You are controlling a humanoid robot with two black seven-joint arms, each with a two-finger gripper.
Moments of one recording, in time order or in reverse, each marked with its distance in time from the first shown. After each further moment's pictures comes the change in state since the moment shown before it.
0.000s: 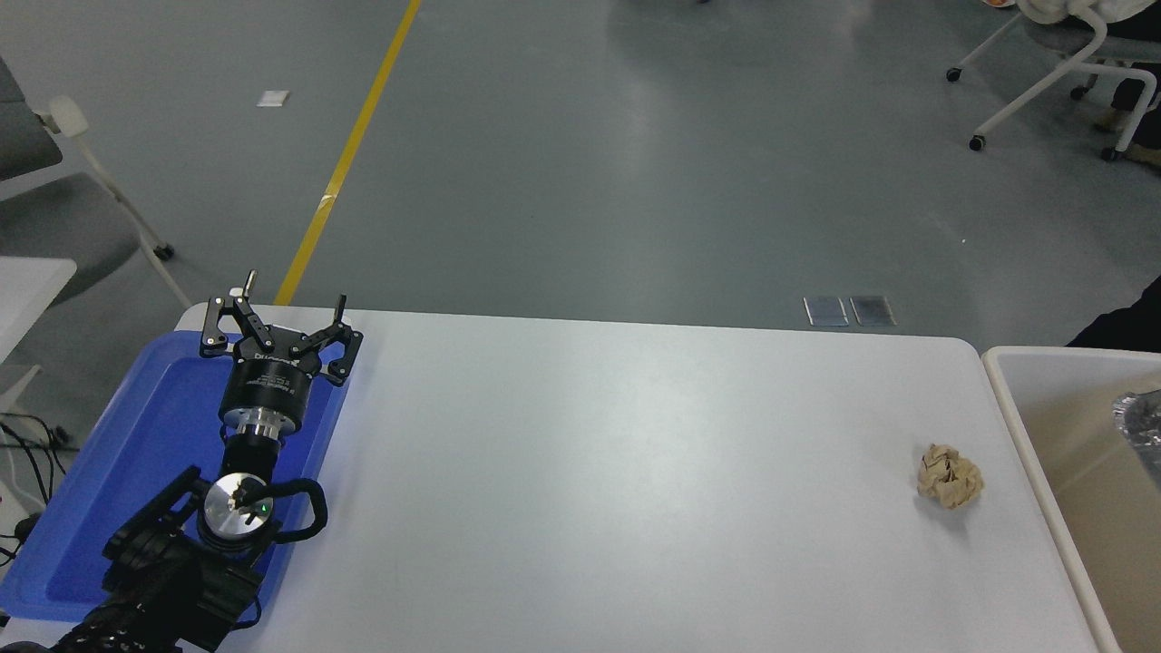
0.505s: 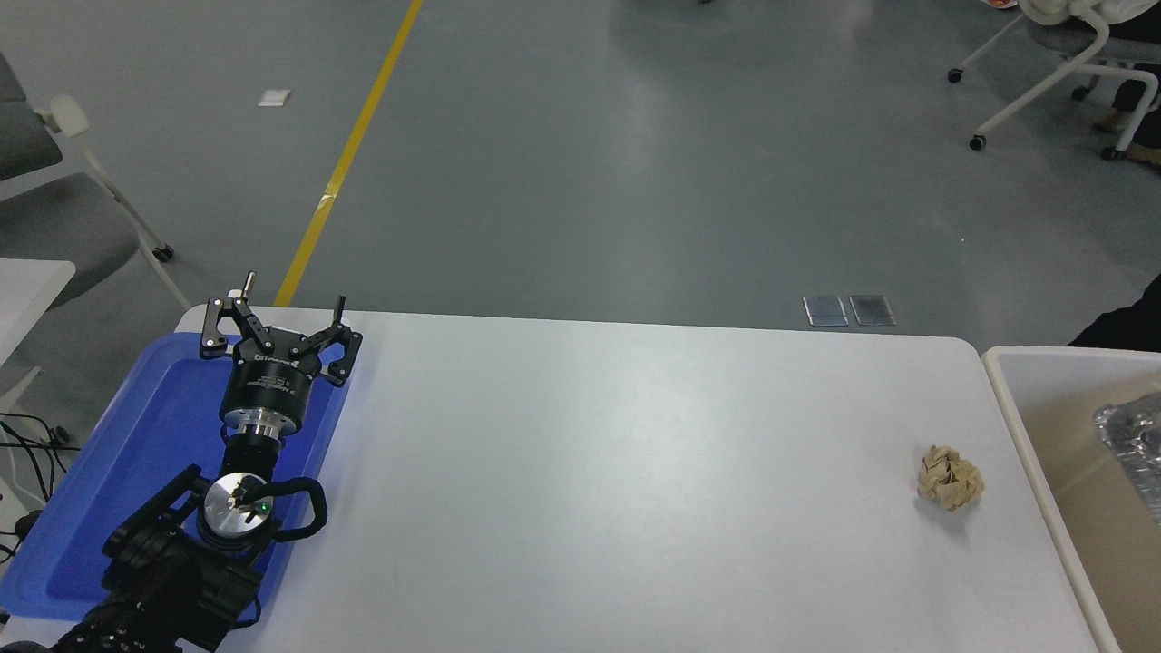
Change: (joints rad) left arm 0.000 0.000 0.000 0.000 0.000 0.000 0.000; right arm -0.207 0.168 0.006 -0.259 0.094 -0.031 0.006
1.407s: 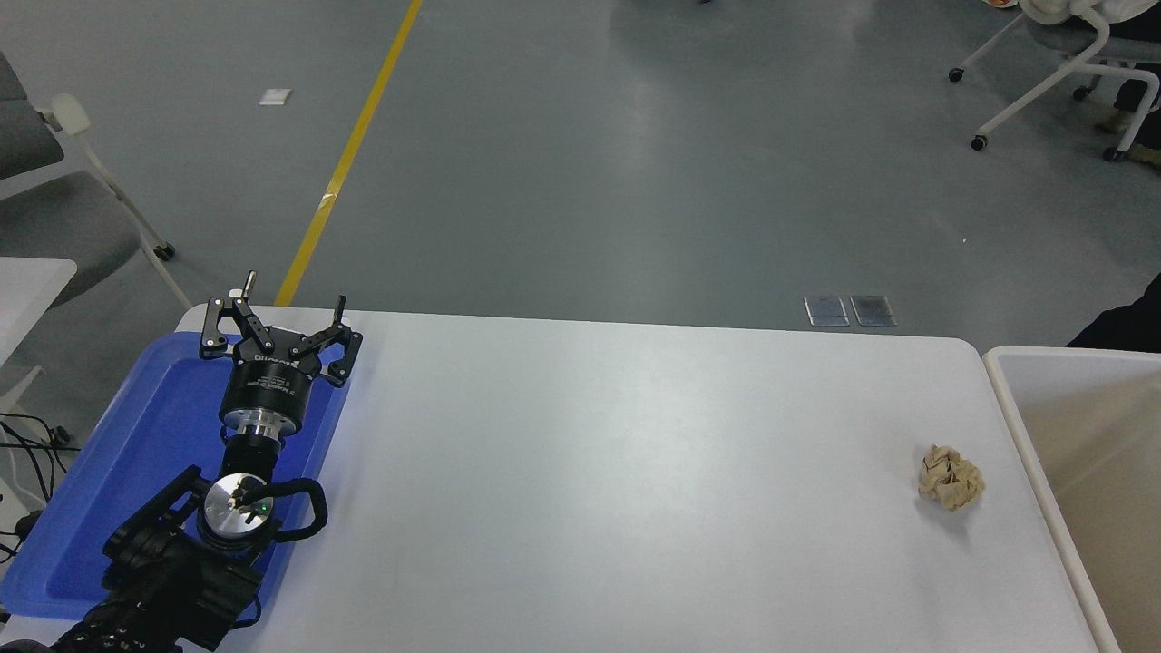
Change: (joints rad) left arm 0.000 0.000 0.001 0.000 0.000 0.000 0.000; right arm -0.035 0.057 0.031 -0.084 0.264 0.001 -0.002
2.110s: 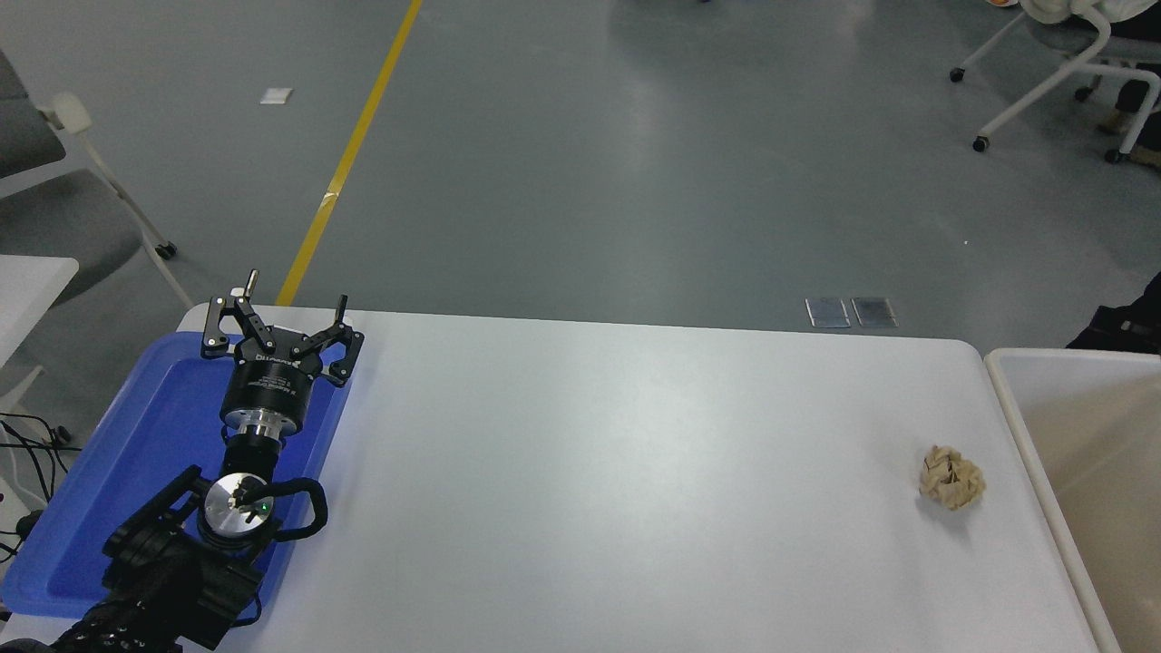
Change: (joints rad) left arm -0.001 0.000 0.000 -0.001 0.001 0.000 0.001; right arm 0.344 -0.087 0.133 0.290 0.198 0.015 -0.015
